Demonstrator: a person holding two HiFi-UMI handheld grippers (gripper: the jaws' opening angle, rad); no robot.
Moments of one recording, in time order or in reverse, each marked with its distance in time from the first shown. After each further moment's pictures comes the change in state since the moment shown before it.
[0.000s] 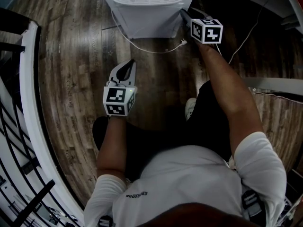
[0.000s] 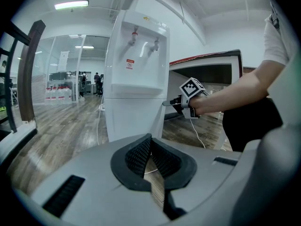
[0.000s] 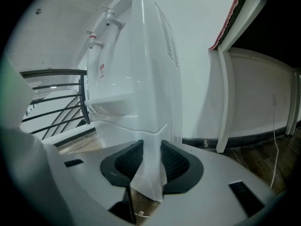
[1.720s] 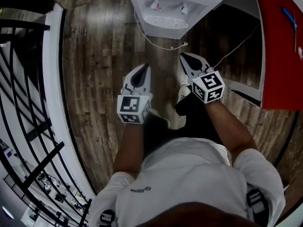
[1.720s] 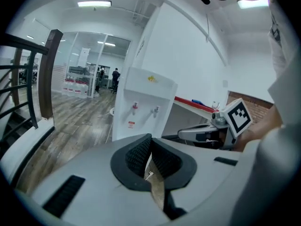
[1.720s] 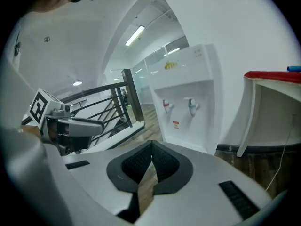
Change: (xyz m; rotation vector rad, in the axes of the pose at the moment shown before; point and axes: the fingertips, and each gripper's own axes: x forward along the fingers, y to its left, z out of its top) left arm -0.150 -0.038 0.269 -0.254 0.009 0.101; right arm -0.217 0.183 0.185 0.003 0.158 0.360
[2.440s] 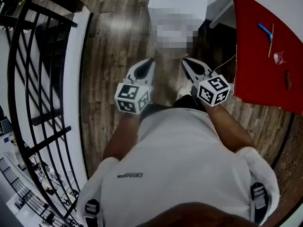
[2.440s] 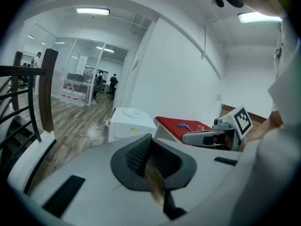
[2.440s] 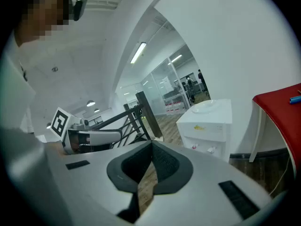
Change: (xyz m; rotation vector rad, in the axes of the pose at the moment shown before) left arm -0.140 -0.088 0.211 -0.025 -0.041 -0.036; right arm -0.162 0.102 0.207 0.111 -0.096 0.177
